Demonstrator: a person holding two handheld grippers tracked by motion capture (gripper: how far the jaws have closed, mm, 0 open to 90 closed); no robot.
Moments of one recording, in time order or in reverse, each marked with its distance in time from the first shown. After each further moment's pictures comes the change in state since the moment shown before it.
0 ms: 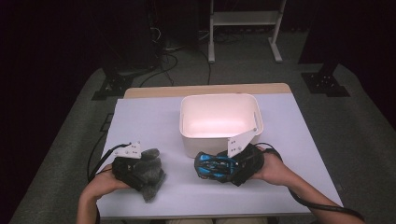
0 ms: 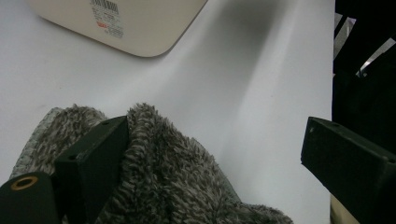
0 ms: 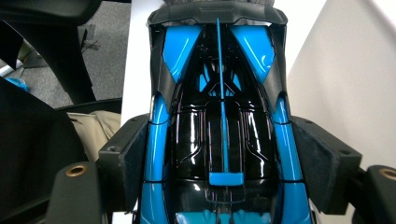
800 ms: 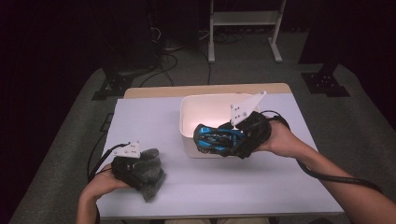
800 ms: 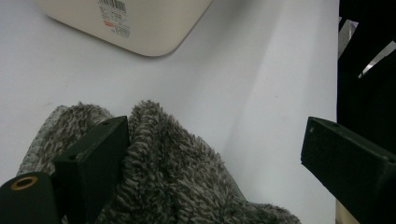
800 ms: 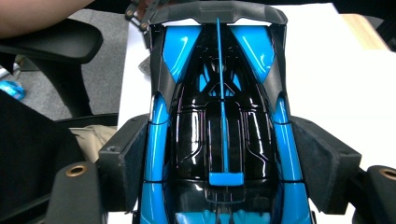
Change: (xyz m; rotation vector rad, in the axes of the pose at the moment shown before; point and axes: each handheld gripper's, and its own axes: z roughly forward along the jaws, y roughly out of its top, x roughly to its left) left arm 0.002 -0.002 0.000 -0.011 0.007 -0.014; right arm -0.026 0.066 -0.062 0.001 -0.028 -0.055
